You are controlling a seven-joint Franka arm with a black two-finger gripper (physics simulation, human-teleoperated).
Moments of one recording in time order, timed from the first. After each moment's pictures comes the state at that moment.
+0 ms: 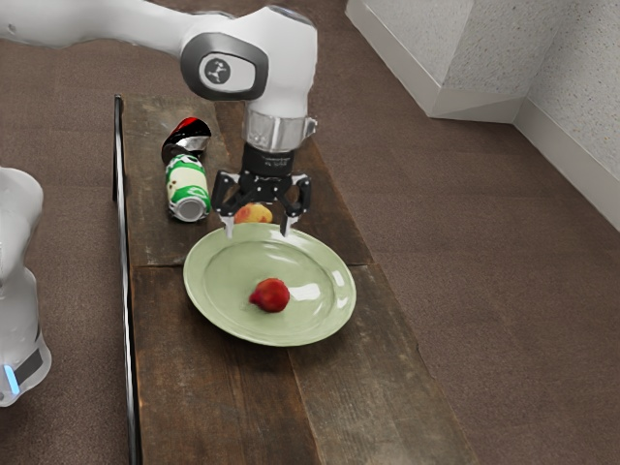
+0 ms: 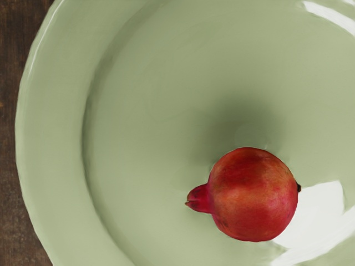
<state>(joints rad) -0.22 -0.47 0.04 -2.16 -0.18 1.69 -1.75</state>
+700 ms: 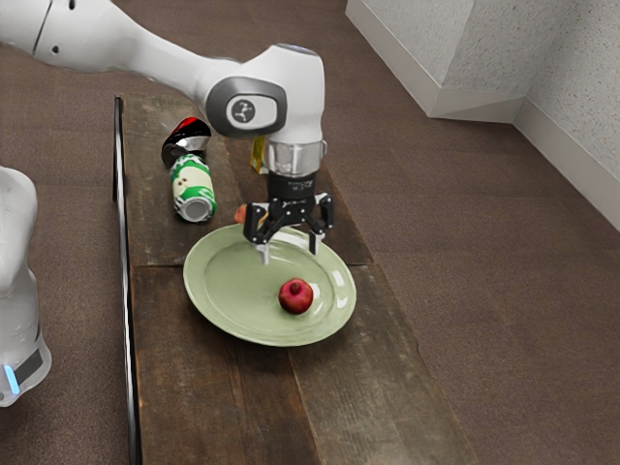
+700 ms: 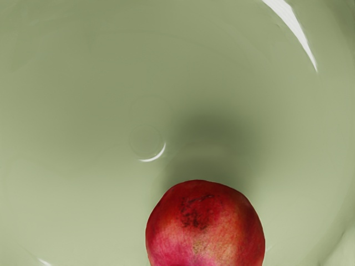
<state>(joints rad) -0.08 -0.40 -0.04 -2.31 -0.32 2.02 -1.75</state>
